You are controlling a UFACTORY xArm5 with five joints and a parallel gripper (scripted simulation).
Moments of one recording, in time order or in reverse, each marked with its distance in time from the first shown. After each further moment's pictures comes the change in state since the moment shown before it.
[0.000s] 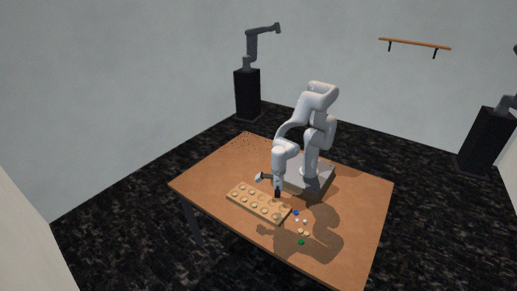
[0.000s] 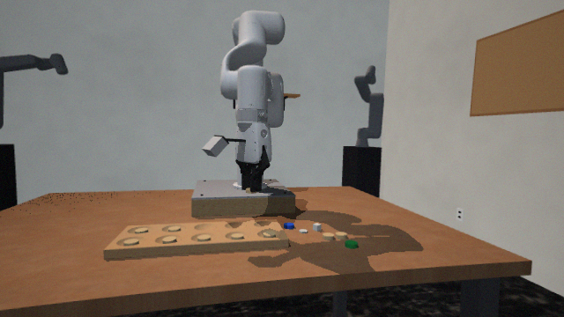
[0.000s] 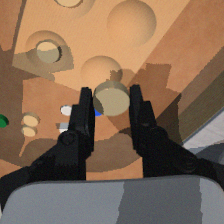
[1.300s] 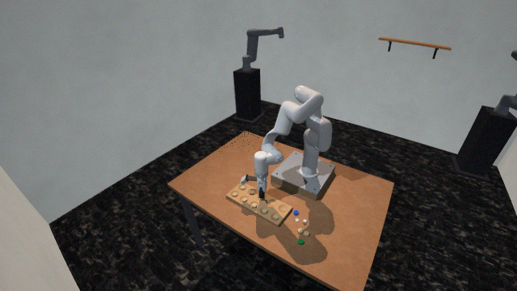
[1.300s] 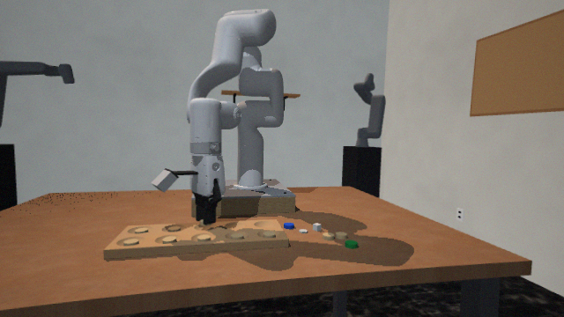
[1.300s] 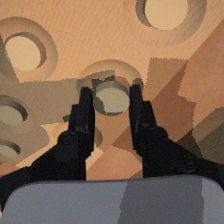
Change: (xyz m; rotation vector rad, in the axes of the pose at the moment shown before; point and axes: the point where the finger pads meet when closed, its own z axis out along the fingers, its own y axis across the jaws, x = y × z) arm 0.092 0.066 0.081 -0.001 0.000 -0.005
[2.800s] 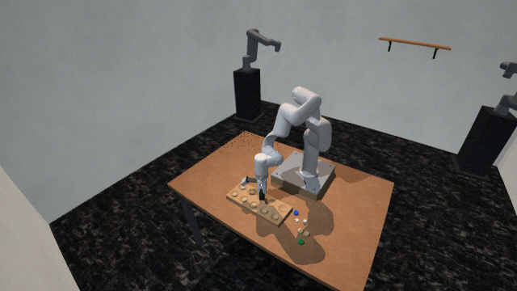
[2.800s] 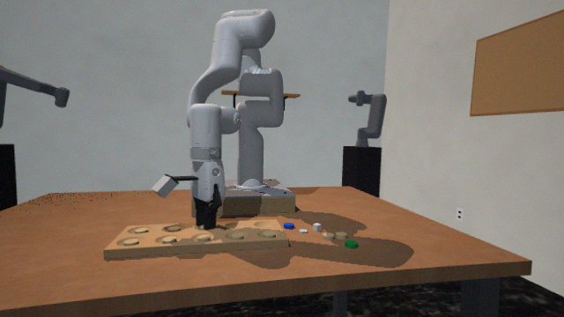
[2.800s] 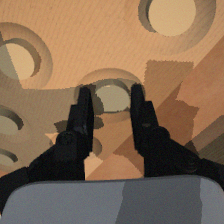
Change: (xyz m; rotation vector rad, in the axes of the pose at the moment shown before) arm -0.001 0.000 0.013 -0.001 -0.001 0.000
